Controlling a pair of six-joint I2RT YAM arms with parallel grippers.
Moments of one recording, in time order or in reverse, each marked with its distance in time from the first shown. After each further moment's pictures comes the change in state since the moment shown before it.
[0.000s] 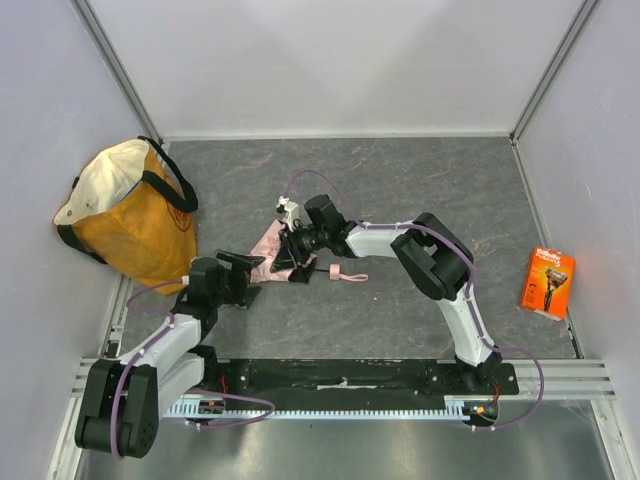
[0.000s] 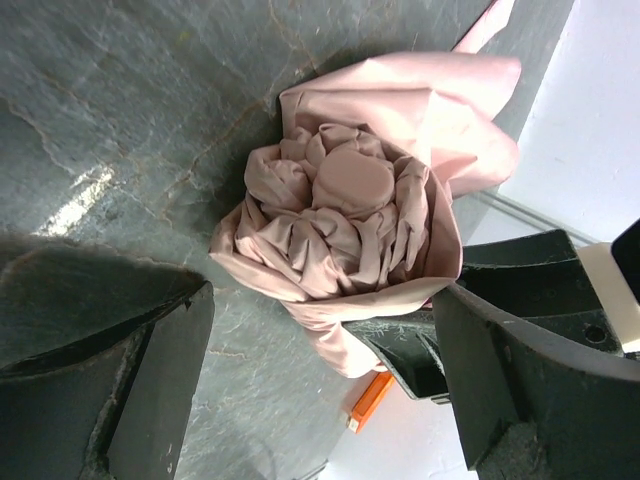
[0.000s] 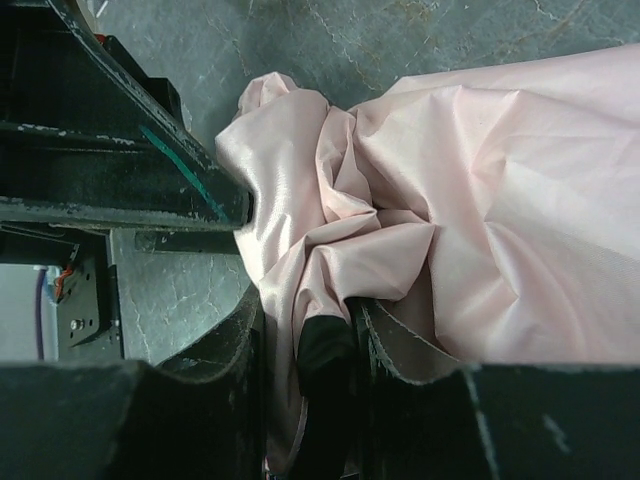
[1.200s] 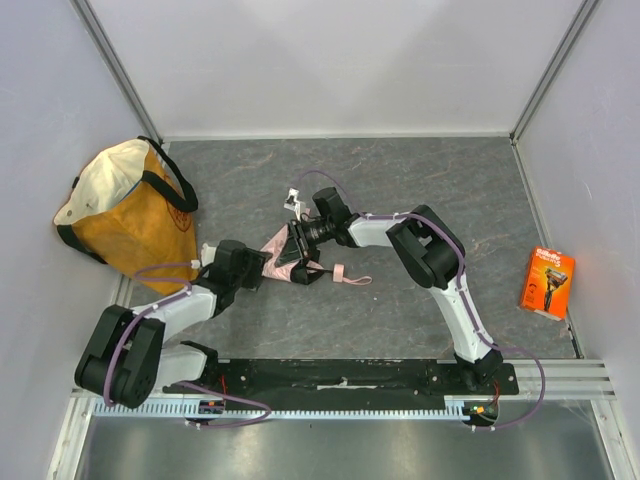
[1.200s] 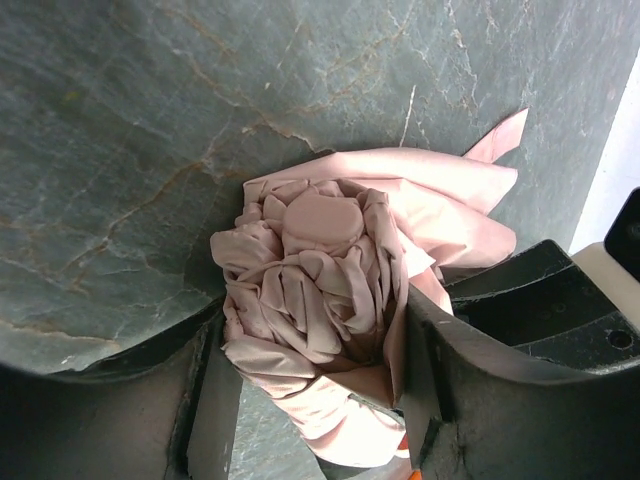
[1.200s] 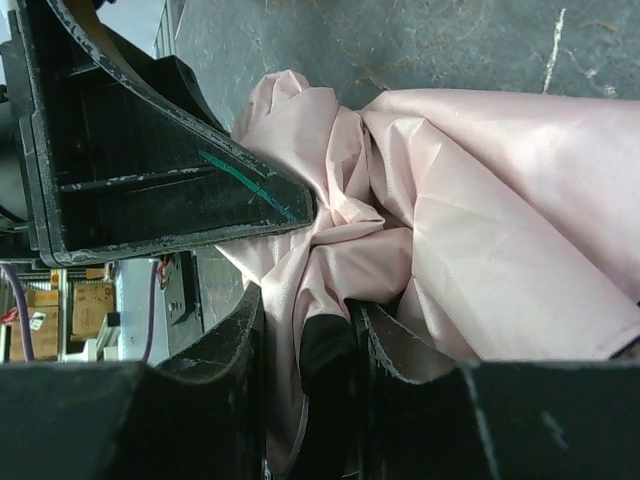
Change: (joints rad) left arm -0.197 0.270 0.188 -0.024 -0.313 -0.022; right arm -0.089 0.122 0.114 -0.042 -0.240 0.206
